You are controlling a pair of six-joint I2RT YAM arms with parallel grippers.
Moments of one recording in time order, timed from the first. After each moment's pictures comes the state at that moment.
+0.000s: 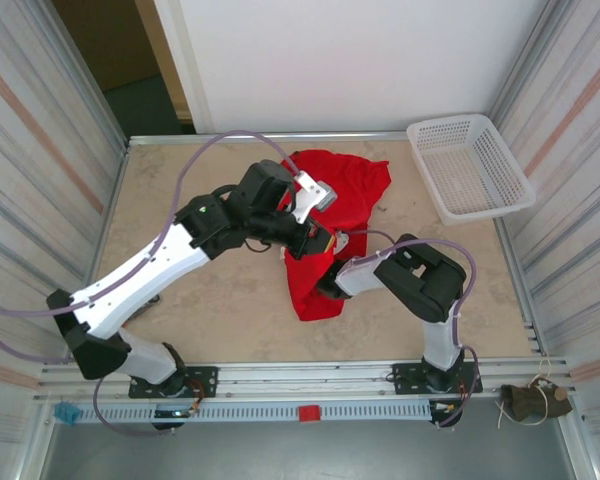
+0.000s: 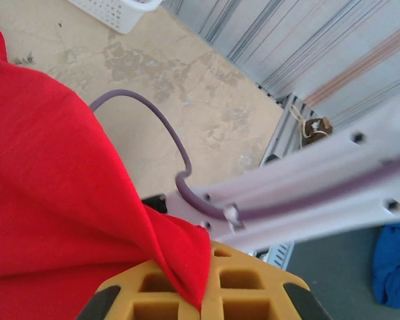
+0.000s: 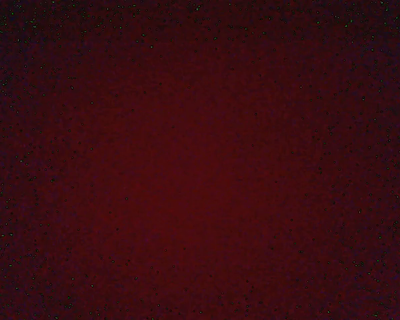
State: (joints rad) left arm -0.90 1.41 1.58 -0.83 0.41 -0.24; right arm 0.90 1.94 0.87 0.47 0.63 1.54
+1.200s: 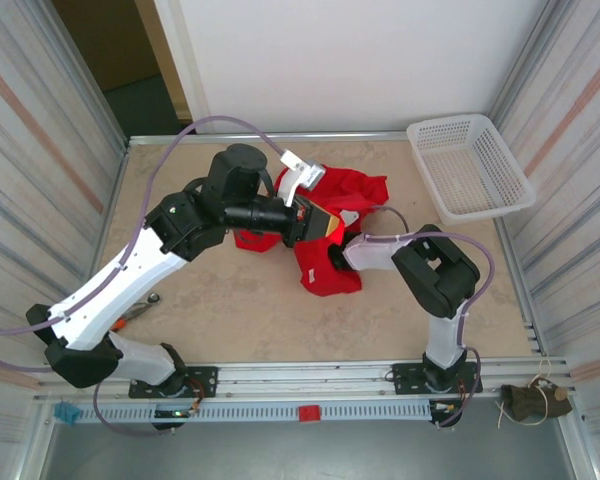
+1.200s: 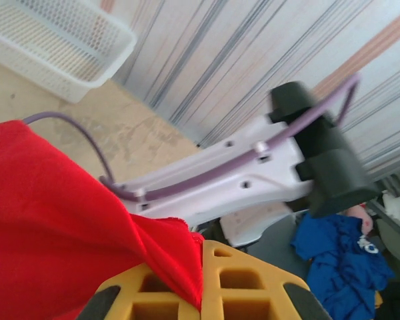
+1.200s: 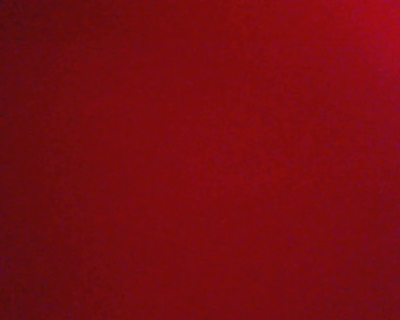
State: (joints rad) left arm -0.89 1.37 1.69 -0.72 0.52 -0.38; right arm 0.75 1.90 1.04 0.32 0.58 1.53
